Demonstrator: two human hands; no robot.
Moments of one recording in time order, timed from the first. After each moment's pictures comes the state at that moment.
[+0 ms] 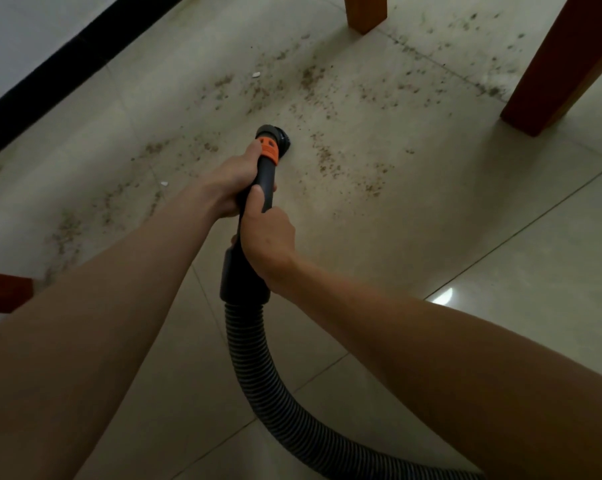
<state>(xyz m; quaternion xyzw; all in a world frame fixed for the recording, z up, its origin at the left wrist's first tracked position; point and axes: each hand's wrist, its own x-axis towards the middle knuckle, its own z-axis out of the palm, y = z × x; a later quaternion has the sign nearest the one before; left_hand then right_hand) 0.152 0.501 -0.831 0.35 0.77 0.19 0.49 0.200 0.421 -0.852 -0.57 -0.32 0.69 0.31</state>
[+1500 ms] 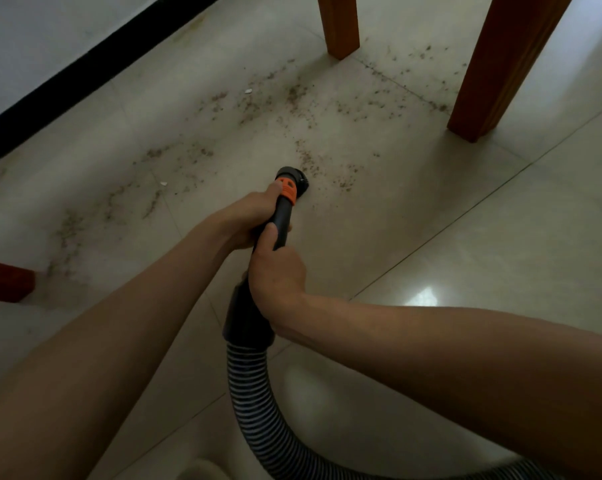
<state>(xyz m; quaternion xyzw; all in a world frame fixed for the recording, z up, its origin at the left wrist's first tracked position) 0.211 0.401 -0.796 0.37 0.77 0.14 0.51 0.246 0.327 -0.823 -0.63 -0.32 0.65 0.28</state>
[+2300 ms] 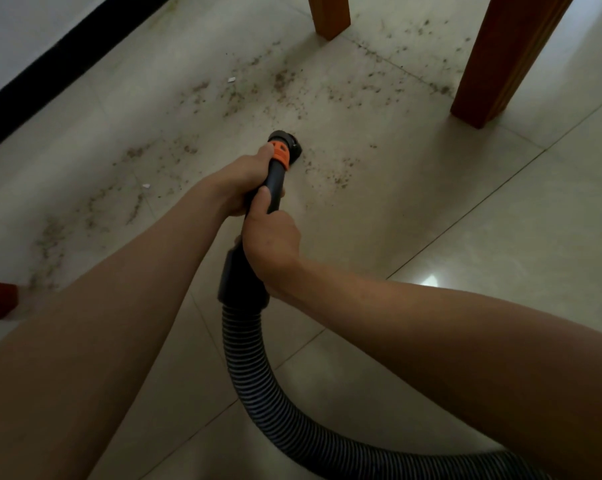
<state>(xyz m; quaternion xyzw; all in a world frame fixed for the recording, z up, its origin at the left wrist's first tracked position) 0.216 0.465 -0.808 0.39 0.77 0.14 0.48 0.245 0.390 -0.835 -0.61 -0.31 0.67 0.29</state>
